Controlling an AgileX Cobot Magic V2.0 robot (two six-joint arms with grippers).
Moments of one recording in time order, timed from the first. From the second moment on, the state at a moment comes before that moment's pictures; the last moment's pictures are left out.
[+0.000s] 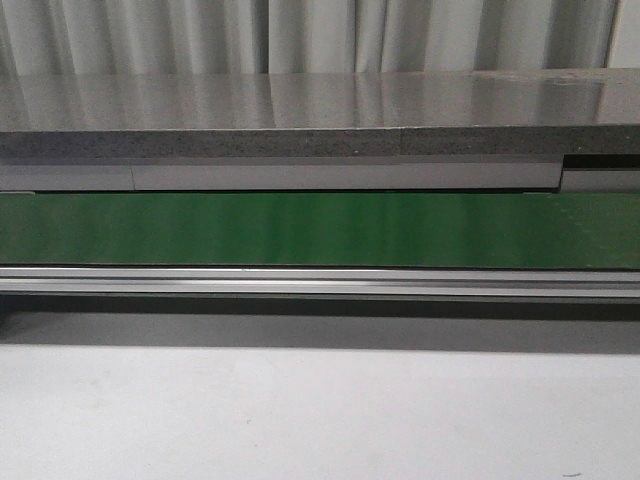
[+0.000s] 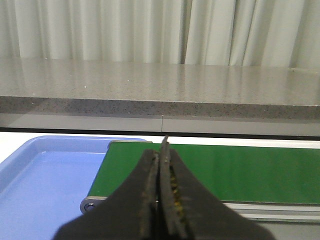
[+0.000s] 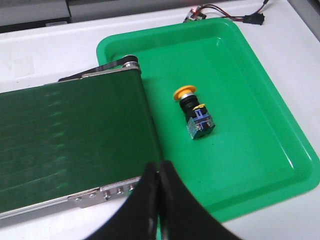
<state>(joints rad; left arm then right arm) -0.07 -0.01 0.00 -0.04 0.04 0.00 -0.27 0.89 -0.78 -0.20 0.61 0.22</state>
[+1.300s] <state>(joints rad) -0.07 -0.01 0.00 -0.04 0.04 0.00 -0.58 1.79 -1.33 0.01 0.81 -0.33</state>
